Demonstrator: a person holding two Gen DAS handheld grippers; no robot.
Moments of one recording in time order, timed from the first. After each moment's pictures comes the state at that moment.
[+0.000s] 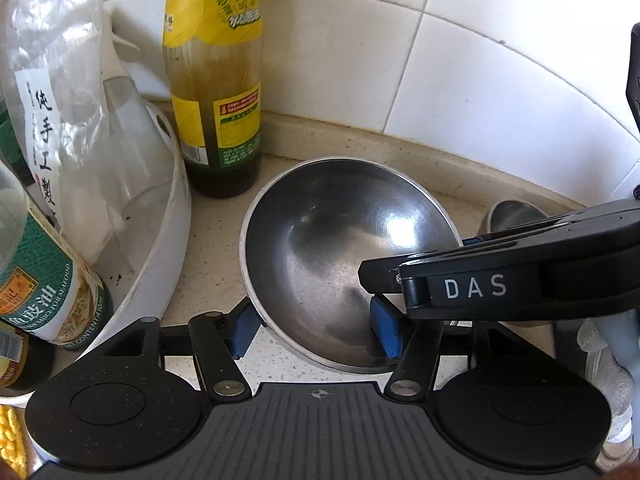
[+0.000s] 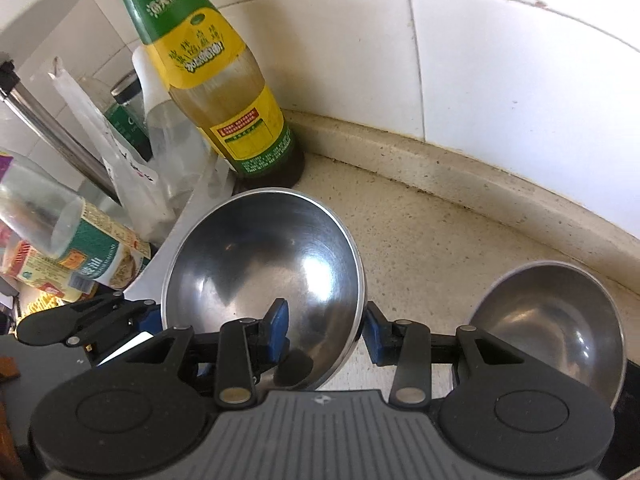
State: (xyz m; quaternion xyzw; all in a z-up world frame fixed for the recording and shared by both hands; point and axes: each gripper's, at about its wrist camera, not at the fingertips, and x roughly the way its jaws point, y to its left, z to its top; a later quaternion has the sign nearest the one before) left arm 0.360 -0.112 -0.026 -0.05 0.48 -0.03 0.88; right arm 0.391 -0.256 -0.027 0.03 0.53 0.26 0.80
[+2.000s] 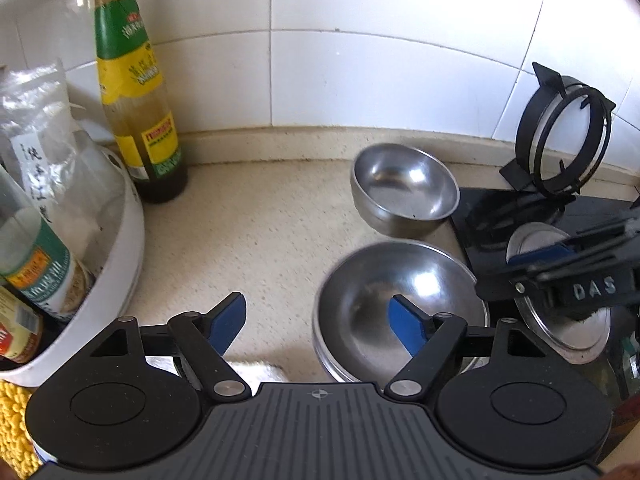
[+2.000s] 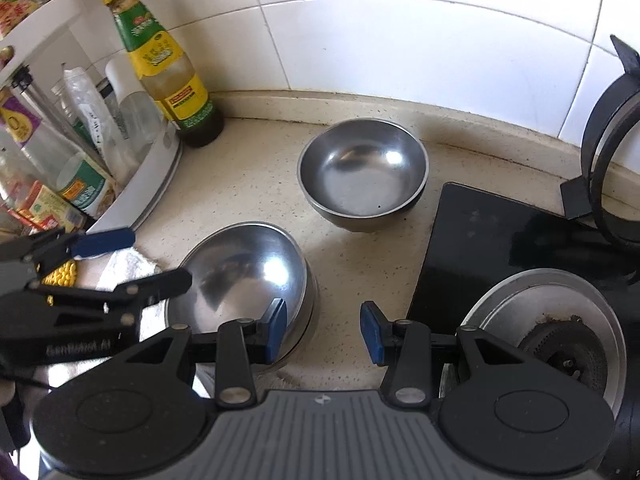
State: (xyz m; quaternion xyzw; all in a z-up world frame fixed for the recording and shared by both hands) left arm 0.269 -0.160 0.014 0.03 0.45 -0.12 0.88; right arm 0.268 -0.373 0.017 0.04 0.54 0.15 0.83
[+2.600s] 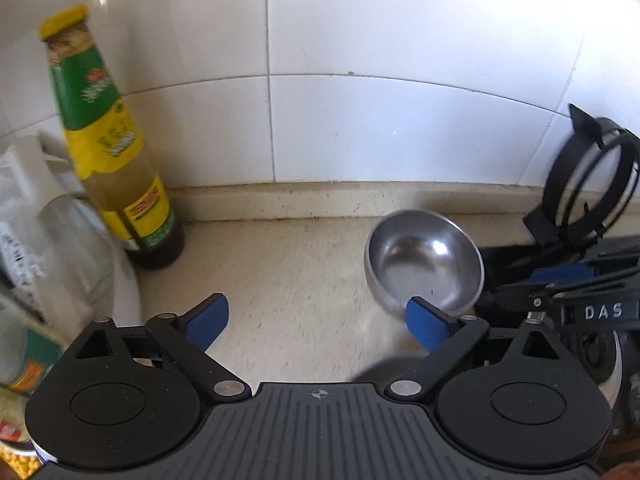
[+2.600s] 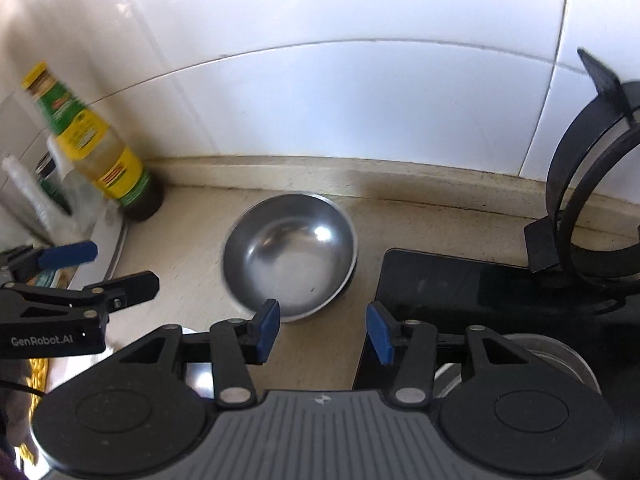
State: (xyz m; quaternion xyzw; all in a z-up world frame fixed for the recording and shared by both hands) left arm 0.353 -0.183 0.028 0.03 0.46 -0.11 0.88; right arm 0.347 -0.414 0.001 0.09 0.53 0.09 0.84
